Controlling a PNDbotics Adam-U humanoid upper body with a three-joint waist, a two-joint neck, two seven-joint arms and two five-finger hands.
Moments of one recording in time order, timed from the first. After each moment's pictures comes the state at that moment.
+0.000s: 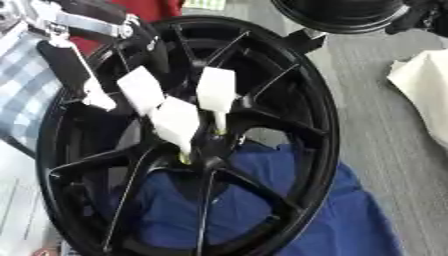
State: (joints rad) left arm -1.11 0.84 -0.53 -1.51 -0.19 -0.22 -0.89; right arm -0.59 -0.86 0.11 -1.90 -0.53 0.12 0.33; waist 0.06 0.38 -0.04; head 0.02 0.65
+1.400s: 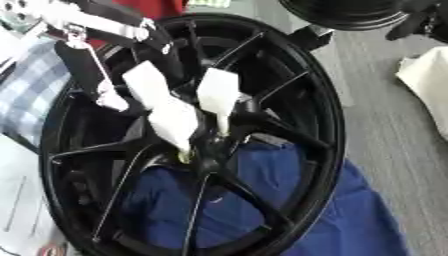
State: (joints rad) left arm -1.15 0.83 -0.56 -1.49 -0.12 -0.19 -0.90; right arm -0.59 -0.85 0.12 -1.88 -0.50 0.13 0.32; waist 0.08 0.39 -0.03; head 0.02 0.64
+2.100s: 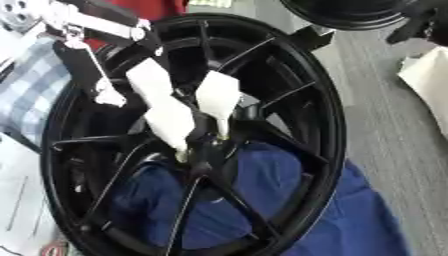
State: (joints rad) left arm -1.16 0.83 -0.55 -1.48 -0.11 -0.19 -0.90; right arm -0.58 -0.85 0.12 -1.87 -0.50 0.14 0.32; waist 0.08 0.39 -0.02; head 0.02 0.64
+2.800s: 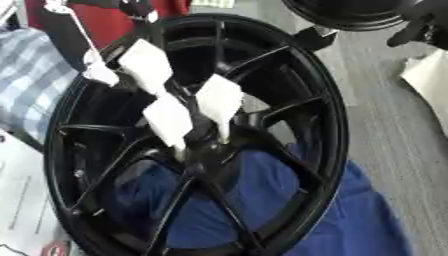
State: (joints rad) left arm -1.18 0.83 -0.42 -1.45 0.01 -0.08 -0.91; right arm -0.56 -0.85 0.11 -1.86 -0.50 0.14 0.31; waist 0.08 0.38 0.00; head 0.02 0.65
